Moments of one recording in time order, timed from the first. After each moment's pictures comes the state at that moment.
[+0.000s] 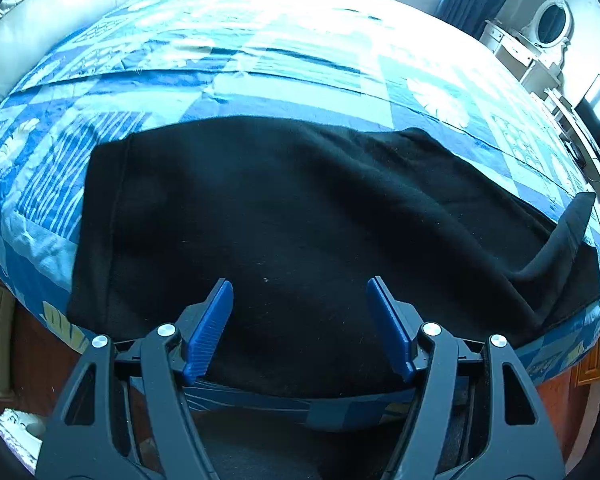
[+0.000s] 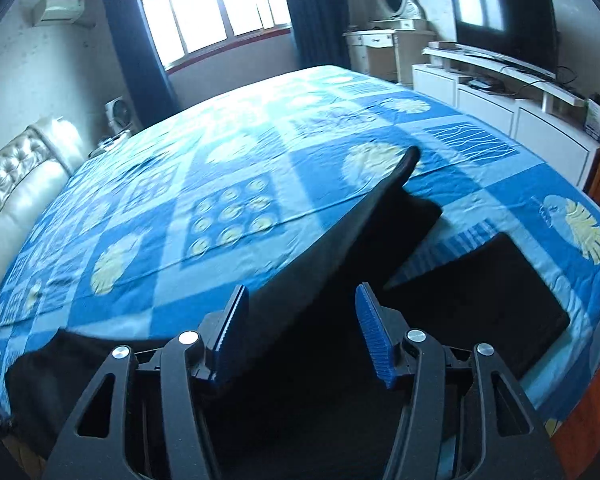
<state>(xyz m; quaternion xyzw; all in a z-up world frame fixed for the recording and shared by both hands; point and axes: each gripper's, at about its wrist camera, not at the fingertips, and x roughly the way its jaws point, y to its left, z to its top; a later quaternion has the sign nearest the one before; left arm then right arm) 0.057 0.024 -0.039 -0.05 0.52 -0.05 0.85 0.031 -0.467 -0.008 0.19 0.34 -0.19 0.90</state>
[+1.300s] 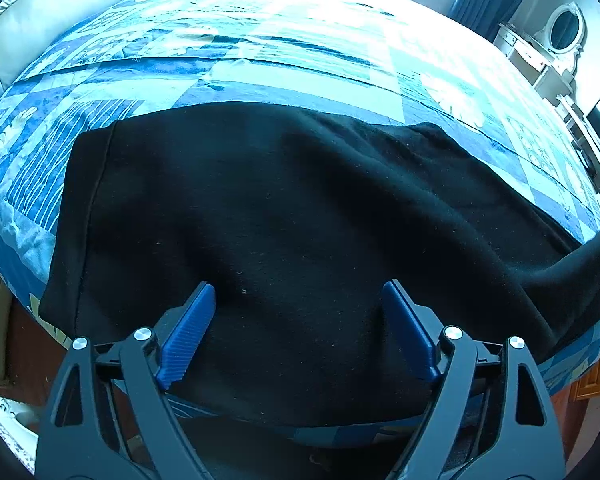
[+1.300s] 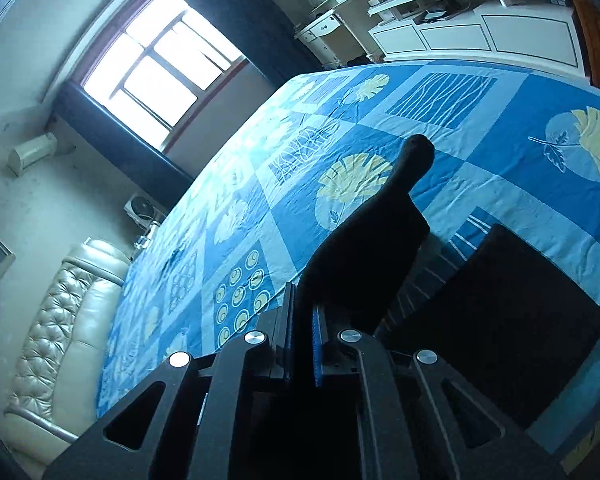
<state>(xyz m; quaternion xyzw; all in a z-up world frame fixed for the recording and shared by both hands) 0.068 0.016 -0.056 -0.06 0.52 -0.03 0.85 -0.020 -0.573 -0.010 0.43 0.24 -0.13 0.86</state>
